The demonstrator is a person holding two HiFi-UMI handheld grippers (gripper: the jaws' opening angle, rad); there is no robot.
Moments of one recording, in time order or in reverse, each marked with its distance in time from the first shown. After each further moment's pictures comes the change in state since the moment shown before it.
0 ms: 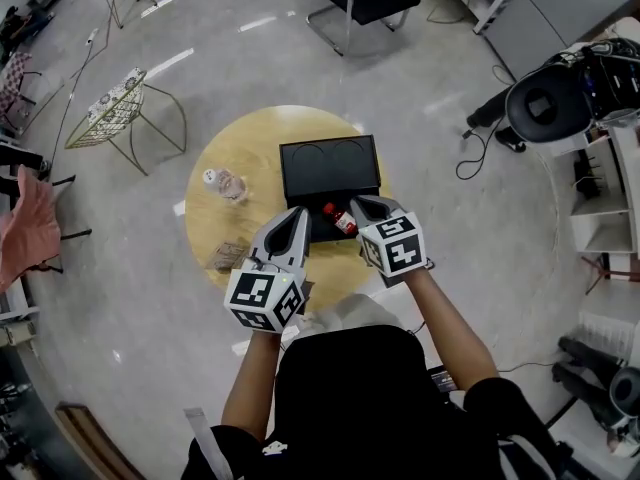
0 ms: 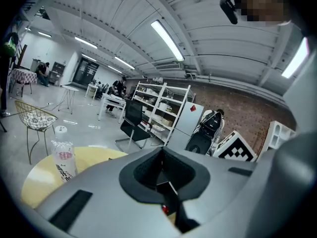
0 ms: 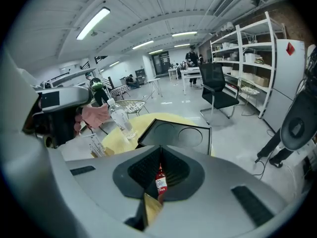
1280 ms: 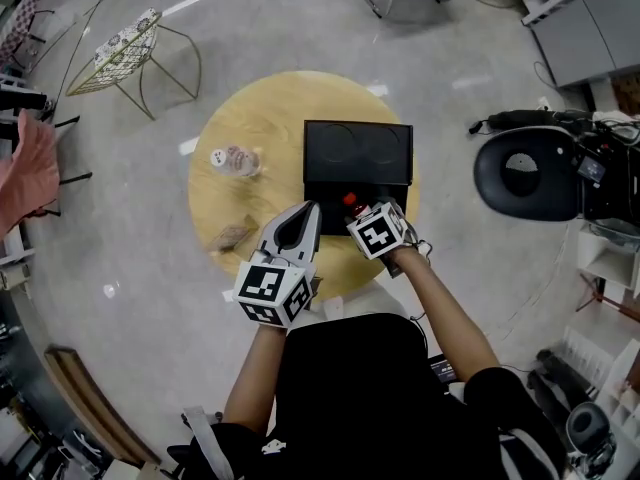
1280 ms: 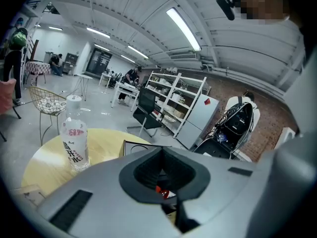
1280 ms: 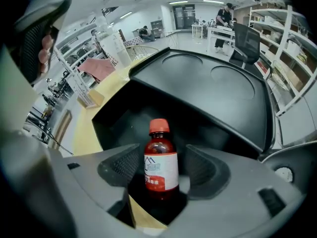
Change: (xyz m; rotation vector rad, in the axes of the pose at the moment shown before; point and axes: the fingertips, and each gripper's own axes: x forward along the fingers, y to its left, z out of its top) left arm 0.027 0.059 -0.045 -0.119 0.113 0.119; right arm 0.122 0.002 -0.116 -0.242 0.513 0.112
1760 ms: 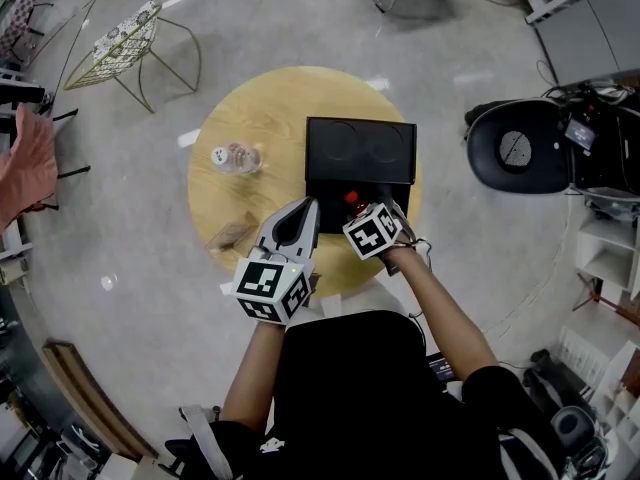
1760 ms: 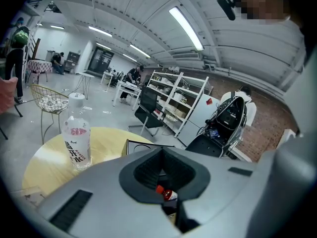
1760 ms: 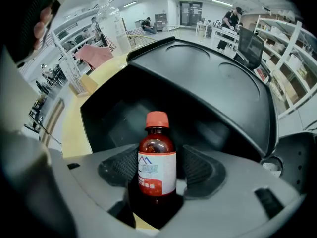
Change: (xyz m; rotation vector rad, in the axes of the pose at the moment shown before) left arm 0.003 0.016 0.001 -0.014 0.013 0.012; right arm 0.019 -0.004 -0.003 -0.058 0.057 -0.091
